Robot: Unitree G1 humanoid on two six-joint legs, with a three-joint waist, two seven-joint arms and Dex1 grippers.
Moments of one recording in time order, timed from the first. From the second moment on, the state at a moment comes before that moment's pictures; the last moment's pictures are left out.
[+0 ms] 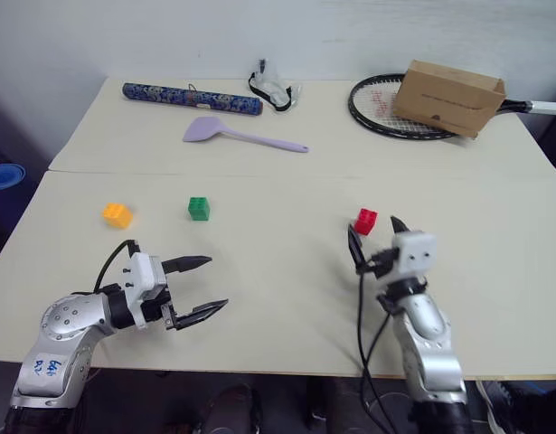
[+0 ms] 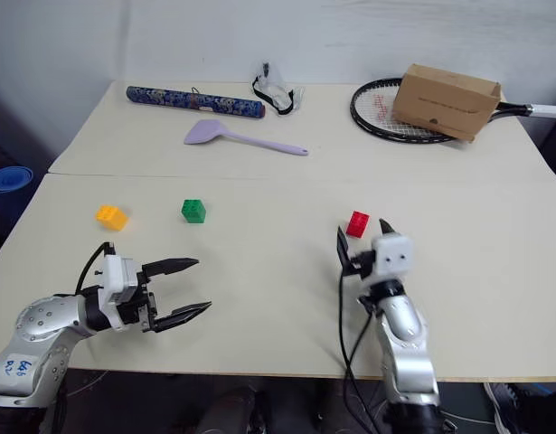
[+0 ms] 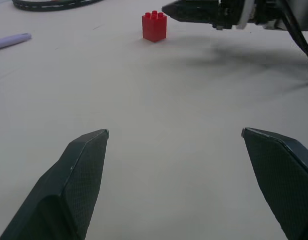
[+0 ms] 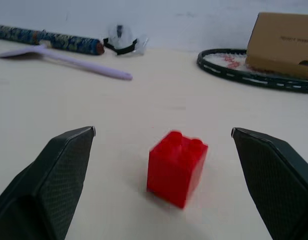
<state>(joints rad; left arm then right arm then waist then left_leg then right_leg) 0.04 0.67 0.17 -0.26 -0.47 0.14 -0.98 -0.12 -0.06 -0.04 -0.15 0.04 0.00 0.14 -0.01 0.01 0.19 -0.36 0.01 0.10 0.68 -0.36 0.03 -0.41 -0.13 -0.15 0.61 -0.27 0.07</state>
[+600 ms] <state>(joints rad) 0.13 0.68 0.19 -0.34 -0.47 0.16 -0.96 -0.31 0.10 -0.04 0.14 -0.07 -0.01 -0.19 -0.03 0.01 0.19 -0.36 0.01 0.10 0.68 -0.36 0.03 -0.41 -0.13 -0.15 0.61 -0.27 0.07</state>
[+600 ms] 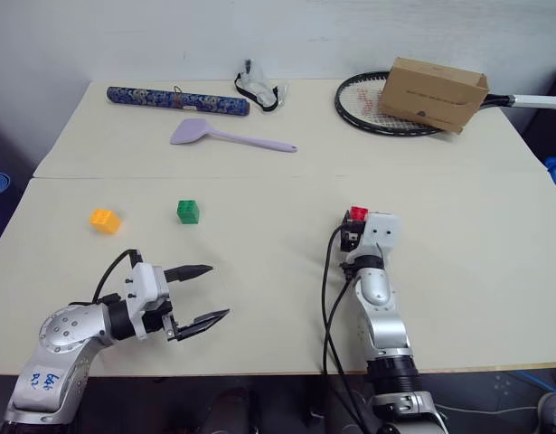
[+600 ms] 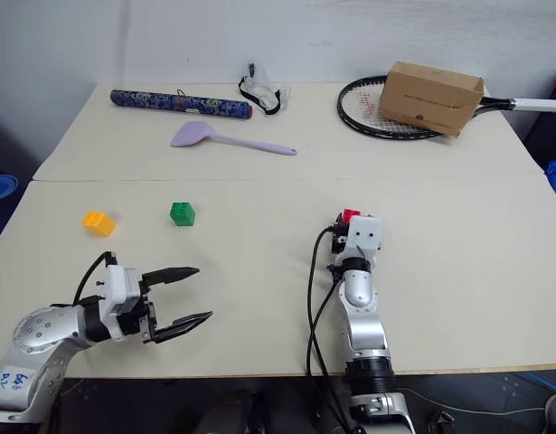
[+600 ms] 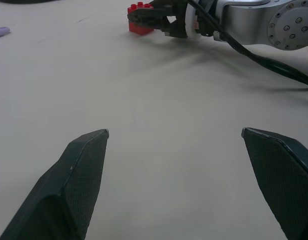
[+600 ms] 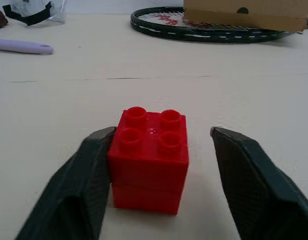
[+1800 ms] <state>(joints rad) 0.20 0.69 0.26 -0.35 -0.49 0.17 -0.98 -0.58 -0.47 0.15 0.64 0.38 -0.28 1.55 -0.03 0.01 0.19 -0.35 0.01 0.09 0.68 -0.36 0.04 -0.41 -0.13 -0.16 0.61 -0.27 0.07</state>
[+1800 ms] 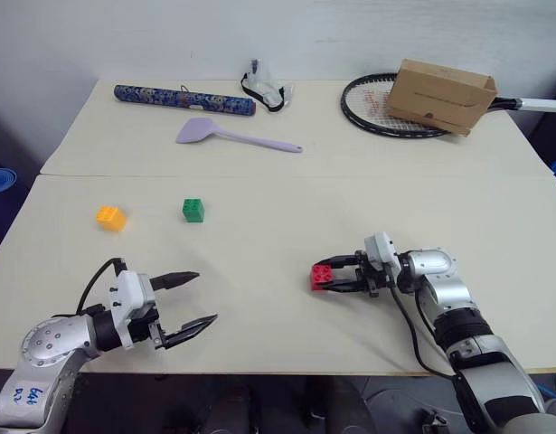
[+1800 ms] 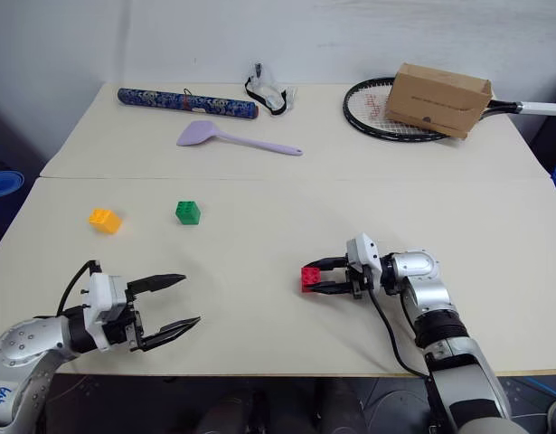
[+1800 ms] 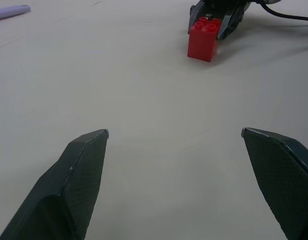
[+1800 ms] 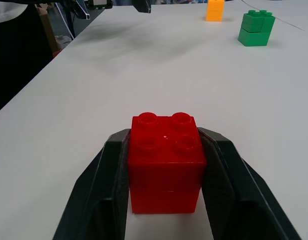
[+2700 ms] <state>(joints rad) 0.42 0.51 0.74 -0.03 -0.55 0.06 -0.78 -0.14 -0.52 -0.18 0.04 0.55 -0.20 1.16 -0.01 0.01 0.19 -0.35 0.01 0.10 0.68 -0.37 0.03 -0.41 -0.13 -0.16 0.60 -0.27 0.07</state>
